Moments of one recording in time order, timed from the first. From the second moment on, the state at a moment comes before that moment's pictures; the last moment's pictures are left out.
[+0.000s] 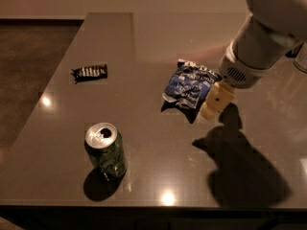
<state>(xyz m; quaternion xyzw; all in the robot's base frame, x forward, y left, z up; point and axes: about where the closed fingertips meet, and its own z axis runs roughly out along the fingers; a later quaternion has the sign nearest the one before) 0.495 -0.175 0.899 -0.42 0.89 -0.03 0.17</state>
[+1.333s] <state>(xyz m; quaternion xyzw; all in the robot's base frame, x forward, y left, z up) 0.533 -0.129 0.849 -0.33 0.93 -0.01 0.17</state>
